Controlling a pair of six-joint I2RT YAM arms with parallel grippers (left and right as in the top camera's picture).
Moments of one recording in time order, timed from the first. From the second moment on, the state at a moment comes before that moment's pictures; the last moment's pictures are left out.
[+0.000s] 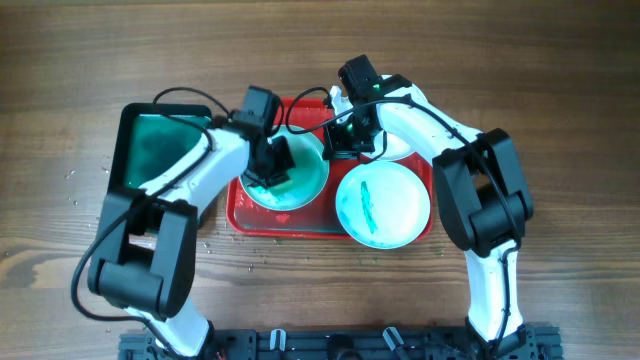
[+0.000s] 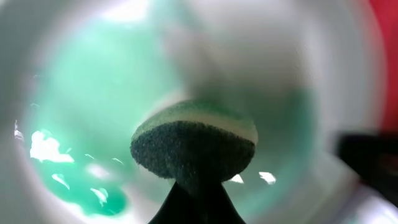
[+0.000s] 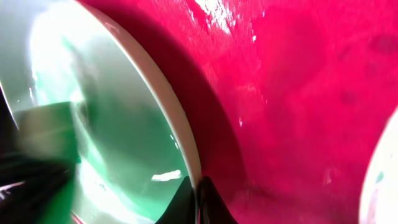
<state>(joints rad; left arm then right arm) -0.31 1.82 1.17 -0.69 0.20 -0.63 0.45 2.23 1.61 -0.81 -0.51 0.27</state>
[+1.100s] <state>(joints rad) 0.01 1.60 1.46 -0.75 0.21 -0.57 0.75 1.80 1.64 -0.94 0.59 0.41</state>
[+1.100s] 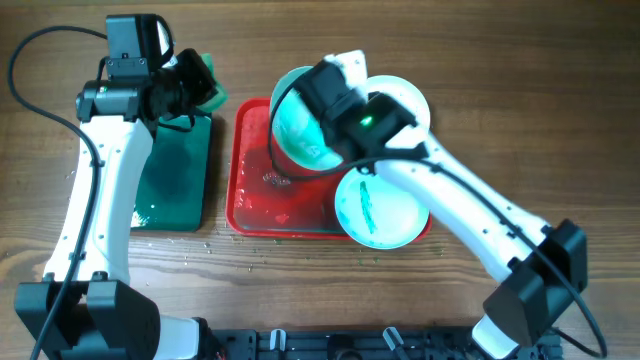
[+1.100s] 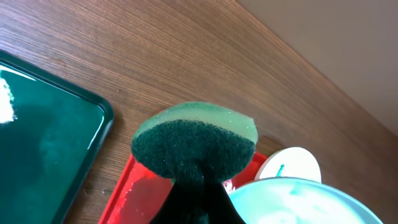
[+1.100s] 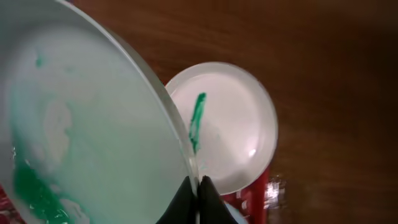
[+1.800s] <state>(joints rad) 0.01 1.60 1.46 -0.76 0.20 -0.57 1.03 1.80 1.63 -0.93 1.34 0.35</state>
